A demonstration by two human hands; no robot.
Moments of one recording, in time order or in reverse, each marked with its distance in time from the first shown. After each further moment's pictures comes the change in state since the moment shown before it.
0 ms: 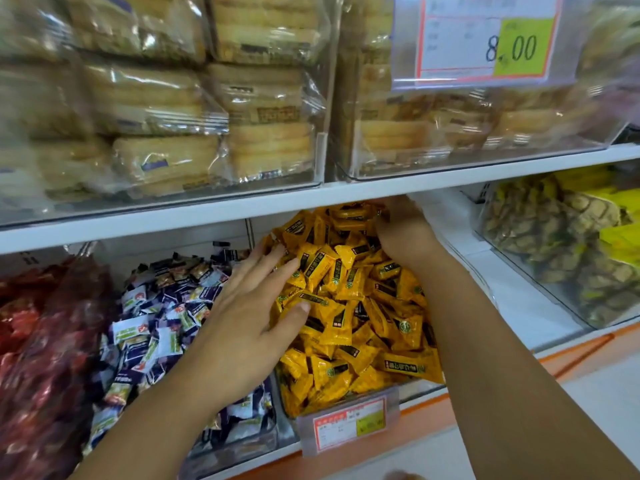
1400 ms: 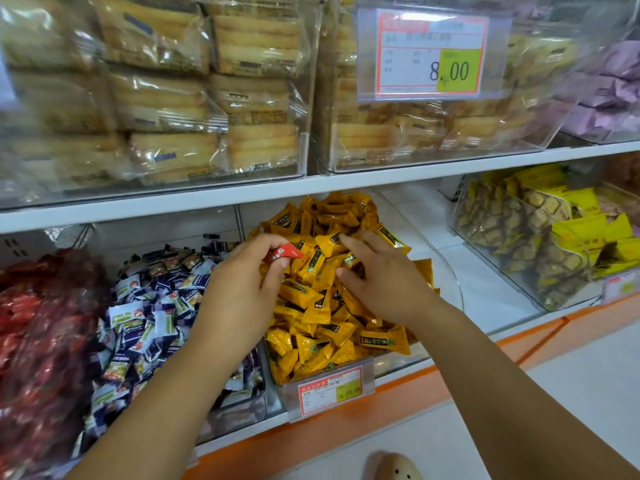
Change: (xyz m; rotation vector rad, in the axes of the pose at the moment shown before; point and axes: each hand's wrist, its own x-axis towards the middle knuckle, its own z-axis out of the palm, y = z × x) left_hand 0.004 0.028 -0.002 -0.187 0.334 0.004; right_hand -0.093 -0.007 -0.012 -0.206 -0.231 -0.122
